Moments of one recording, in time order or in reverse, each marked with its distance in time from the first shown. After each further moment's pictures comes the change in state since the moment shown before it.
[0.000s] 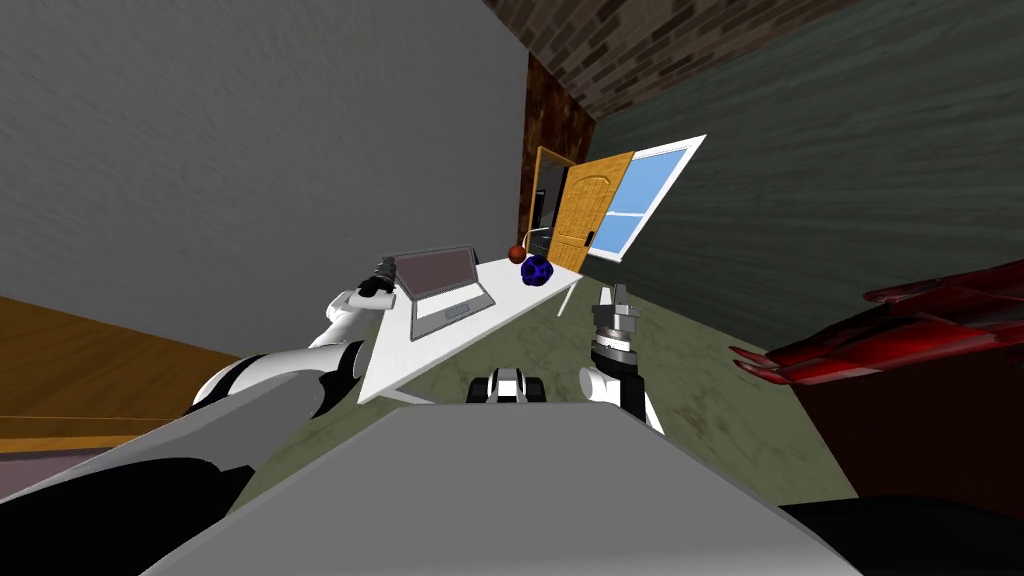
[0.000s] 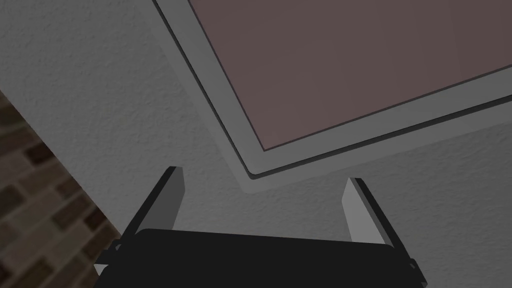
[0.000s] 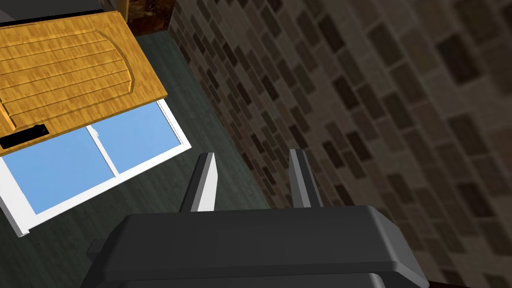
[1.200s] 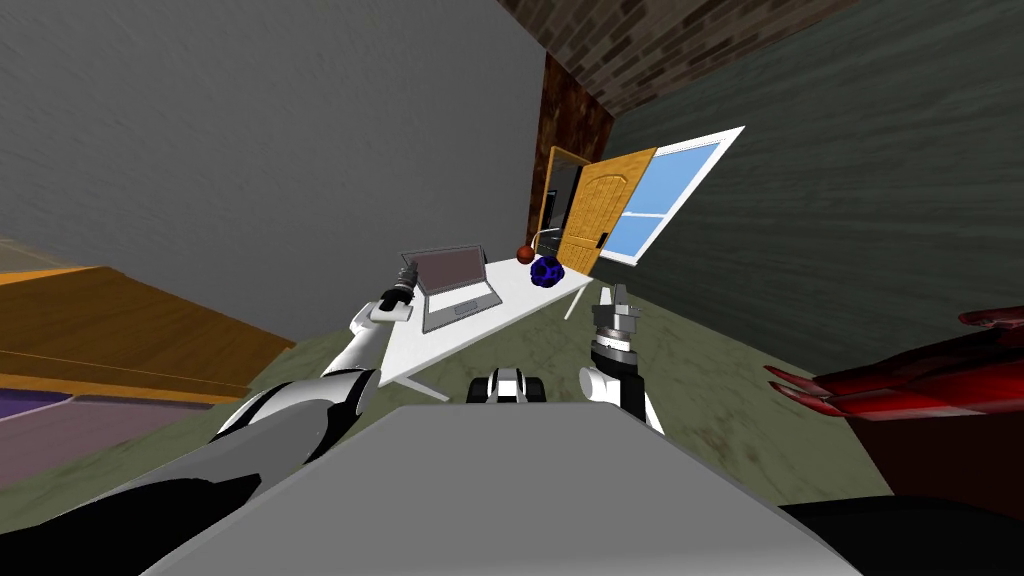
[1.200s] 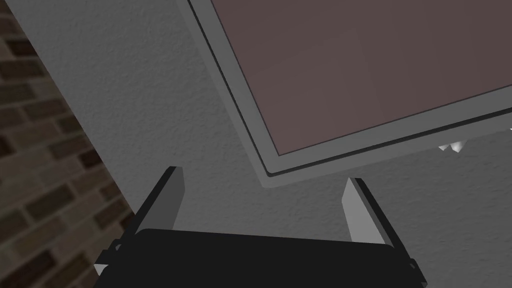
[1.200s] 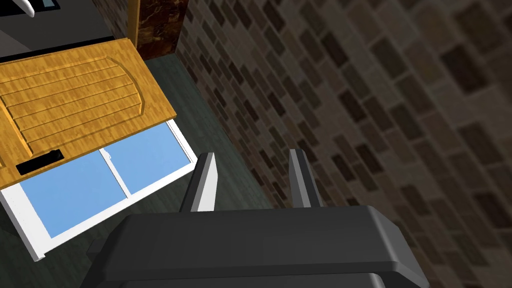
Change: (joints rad) left arm 0.206 -0.127 -0.070 -0.325 0.011 -0.056 0.008; right arm 0.000 0.000 0.000 0.000 0.000 0.000 0.000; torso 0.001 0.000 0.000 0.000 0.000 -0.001
